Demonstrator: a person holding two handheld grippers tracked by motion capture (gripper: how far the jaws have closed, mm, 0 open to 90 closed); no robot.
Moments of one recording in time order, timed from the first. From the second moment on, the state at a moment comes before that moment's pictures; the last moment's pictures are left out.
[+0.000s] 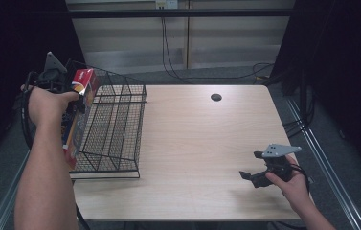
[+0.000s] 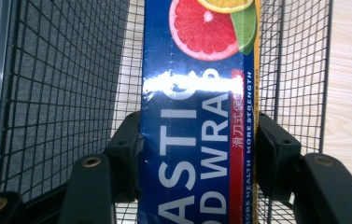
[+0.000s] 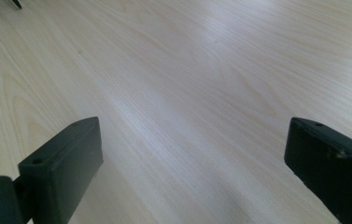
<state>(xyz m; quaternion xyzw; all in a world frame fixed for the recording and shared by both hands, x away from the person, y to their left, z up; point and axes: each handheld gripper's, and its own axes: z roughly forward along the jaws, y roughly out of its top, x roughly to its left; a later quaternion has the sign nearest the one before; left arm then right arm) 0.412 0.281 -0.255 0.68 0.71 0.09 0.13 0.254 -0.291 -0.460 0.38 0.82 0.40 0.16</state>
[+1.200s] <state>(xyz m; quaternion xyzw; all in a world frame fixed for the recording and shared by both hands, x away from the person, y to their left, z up) 0.423 0.277 -0.278 0.68 0.72 0.07 0.12 0.255 -0.289 -0.464 0.37 0.82 0.40 0.15</state>
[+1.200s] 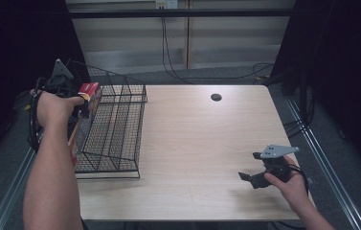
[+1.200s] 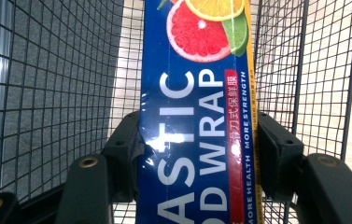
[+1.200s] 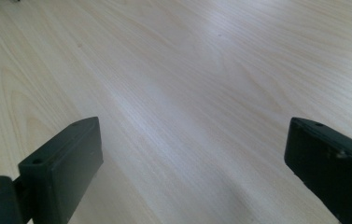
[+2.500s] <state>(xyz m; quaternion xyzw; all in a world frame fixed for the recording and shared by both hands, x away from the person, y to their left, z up) 0.411 0.232 -0.257 0.72 0.65 0.08 0.23 0.253 -0.289 -0.463 0.37 0.82 0.40 0.16</state>
